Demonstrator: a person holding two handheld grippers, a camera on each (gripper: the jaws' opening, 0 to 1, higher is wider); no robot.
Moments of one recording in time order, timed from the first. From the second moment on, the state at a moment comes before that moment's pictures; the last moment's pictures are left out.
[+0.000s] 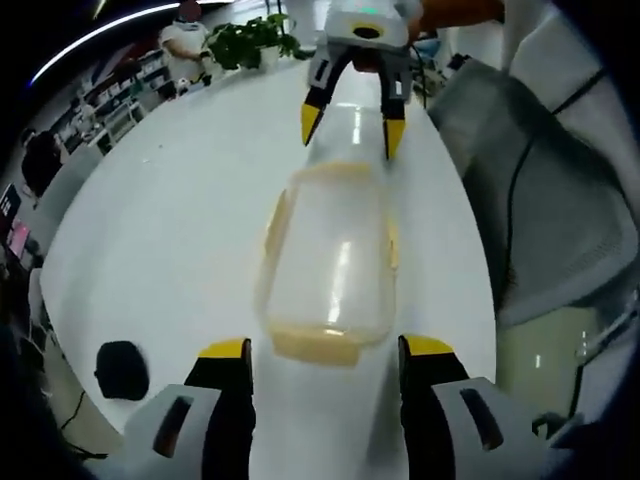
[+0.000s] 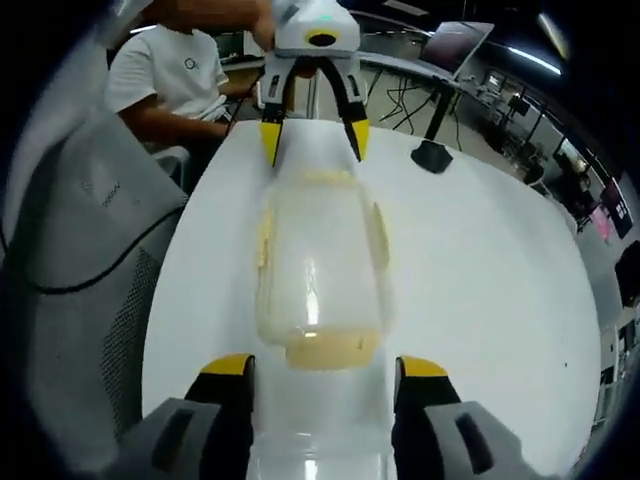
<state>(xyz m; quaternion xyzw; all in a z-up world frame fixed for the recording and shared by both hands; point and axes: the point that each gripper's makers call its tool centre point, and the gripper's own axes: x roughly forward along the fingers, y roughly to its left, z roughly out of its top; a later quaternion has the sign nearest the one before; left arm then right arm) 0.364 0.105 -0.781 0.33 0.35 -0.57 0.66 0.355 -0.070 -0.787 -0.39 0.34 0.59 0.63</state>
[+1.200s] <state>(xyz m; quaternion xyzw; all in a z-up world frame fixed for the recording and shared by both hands) 0.363 0.102 -0.801 0.36 0.34 -0.62 0.61 0.357 -0.061 -0.806 -0.40 0.36 0.61 0.59</state>
